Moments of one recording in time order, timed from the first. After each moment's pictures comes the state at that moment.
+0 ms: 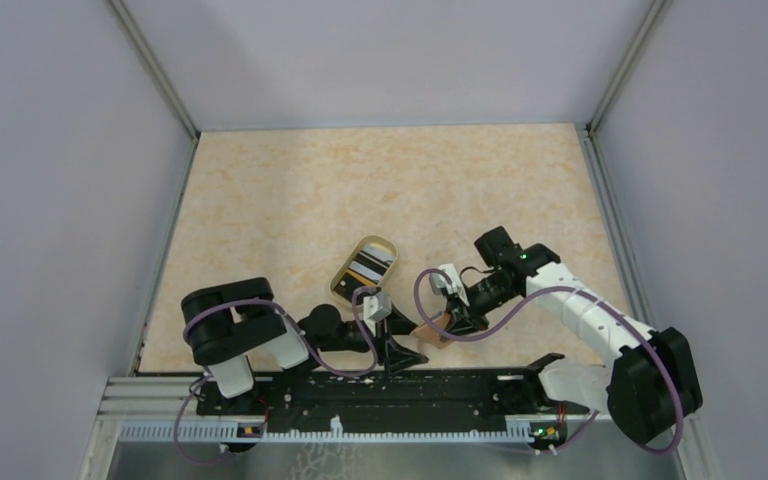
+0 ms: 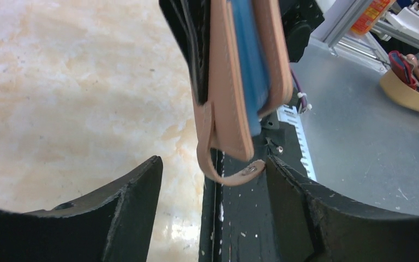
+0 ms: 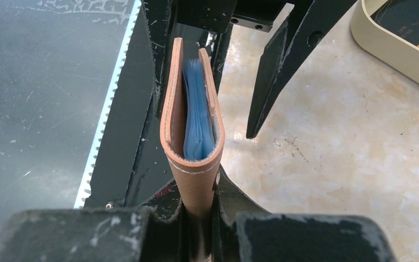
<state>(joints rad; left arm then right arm) -1.15 1.75 0.23 1.54 0.37 -0.36 0.48 1.14 0.75 -0.98 -1.05 -1.10</state>
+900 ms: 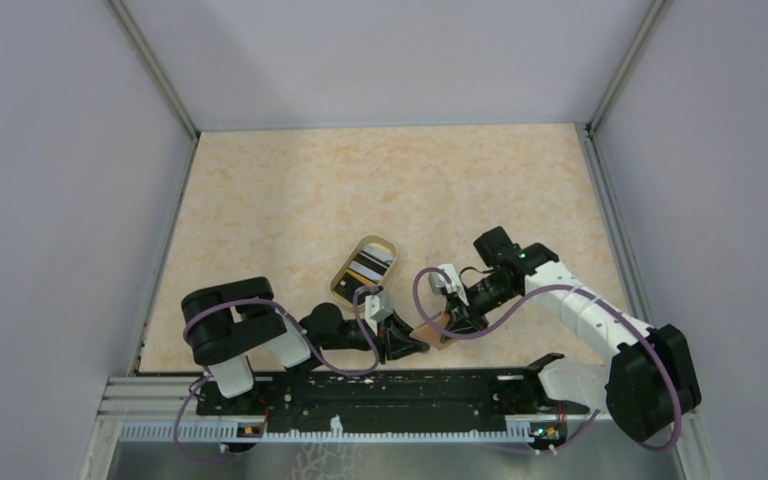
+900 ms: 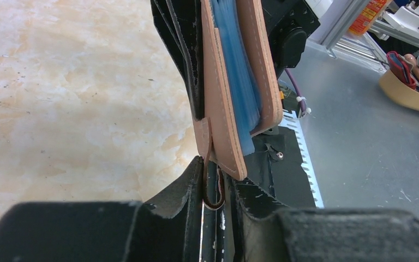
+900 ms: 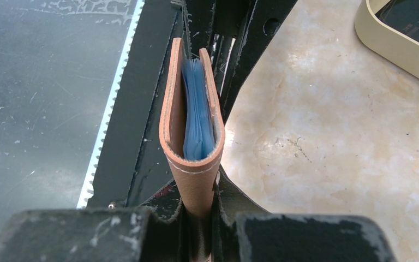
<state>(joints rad) -1.15 1.75 0.27 1.55 0.39 -0.34 0.48 1.16 0.75 -0.98 -1.05 -1.10</state>
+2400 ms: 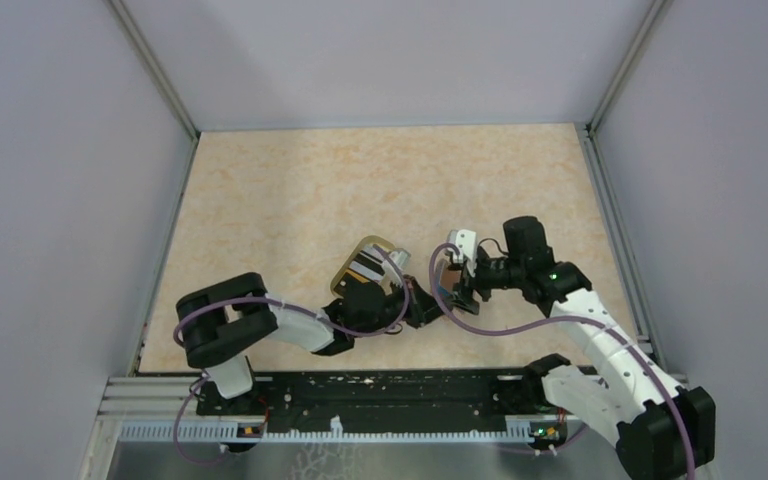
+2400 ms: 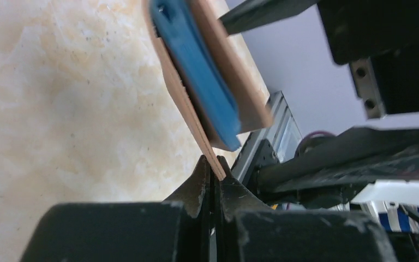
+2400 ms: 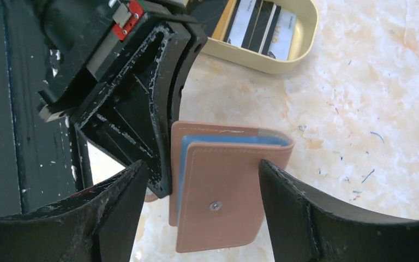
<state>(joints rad) -1.17 1.74 0.53 1.10 -0.05 -0.92 0.38 0.91 0.70 -0.54 -0.77 -0.66</state>
